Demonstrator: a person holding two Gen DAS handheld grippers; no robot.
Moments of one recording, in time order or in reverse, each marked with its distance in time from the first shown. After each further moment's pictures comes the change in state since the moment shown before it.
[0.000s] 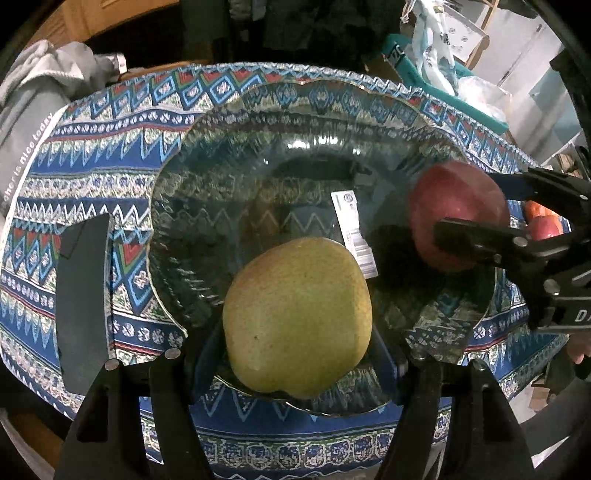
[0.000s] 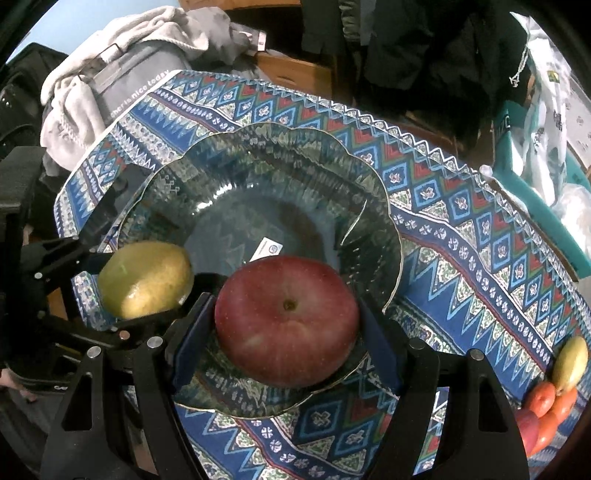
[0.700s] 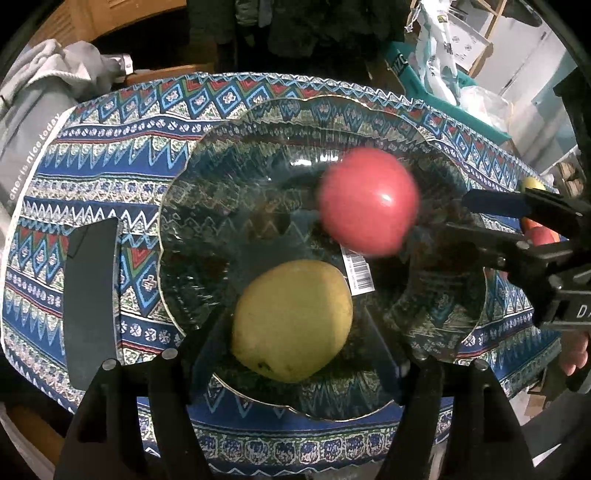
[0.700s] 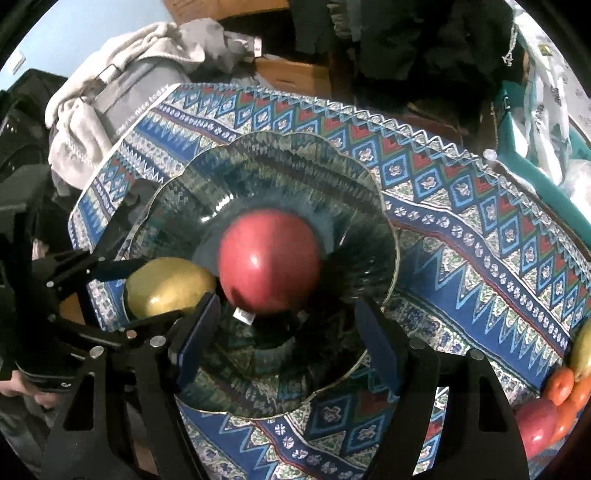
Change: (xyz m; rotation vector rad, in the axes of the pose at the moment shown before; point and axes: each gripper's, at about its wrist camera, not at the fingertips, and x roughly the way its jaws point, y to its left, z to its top) left arm -0.013 -0.002 0.005 -0.021 -0.027 0.008; right arm -0.007 -0.011 -0.004 0.076 -0.020 0.072
